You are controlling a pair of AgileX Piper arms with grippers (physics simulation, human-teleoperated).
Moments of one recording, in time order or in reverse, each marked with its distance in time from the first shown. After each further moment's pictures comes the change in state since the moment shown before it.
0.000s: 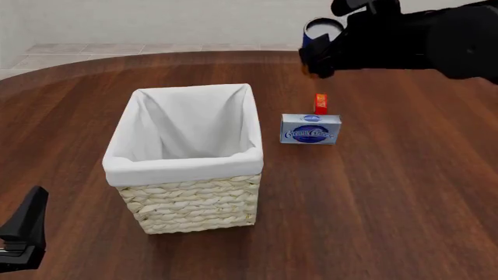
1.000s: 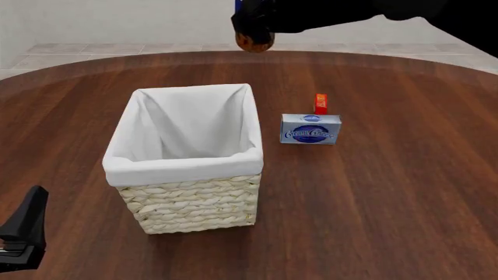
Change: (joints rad) left arm -0.006 0.000 0.000 -0.007 -0.007; right arm 0.211 0.178 -0.378 0.182 0.063
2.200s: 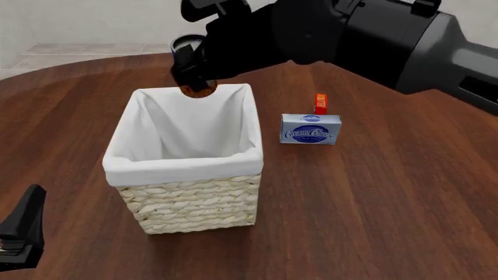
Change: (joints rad) left arm 0.010 0.000 0.000 -0.012 -0.002; right arm 0.170 0.167 -0.053 0.008 0.065
